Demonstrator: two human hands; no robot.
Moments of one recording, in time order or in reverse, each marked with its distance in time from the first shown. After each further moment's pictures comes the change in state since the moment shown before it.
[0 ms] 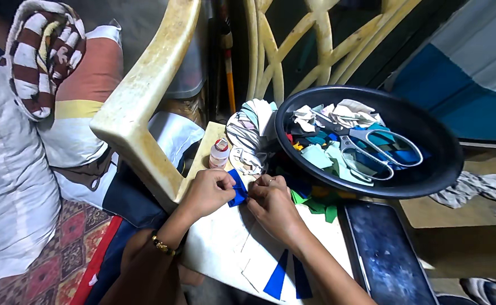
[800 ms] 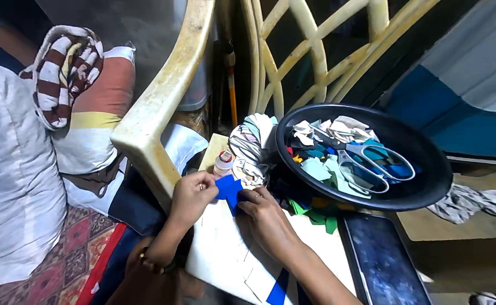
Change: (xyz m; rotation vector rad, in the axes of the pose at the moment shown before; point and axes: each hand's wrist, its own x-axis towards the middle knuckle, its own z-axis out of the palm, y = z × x) left_hand -0.019 -0.004 -0.016 -0.251 0.379 0.079; right_hand 0.003 0.011 0.027 -0.202 0.153 -0.456
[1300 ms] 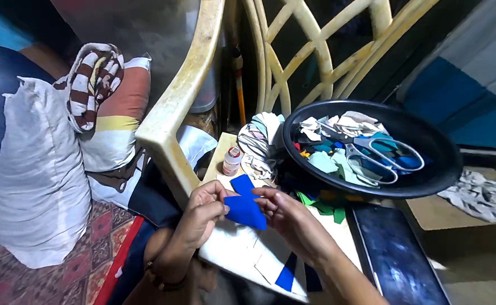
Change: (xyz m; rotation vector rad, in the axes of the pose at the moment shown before) left_hand -0.045 0.020 -0.007 -0.663 -0.247 -0.035; right_hand -0.017 -0.025 -0.044 1.354 -0.065 0.537
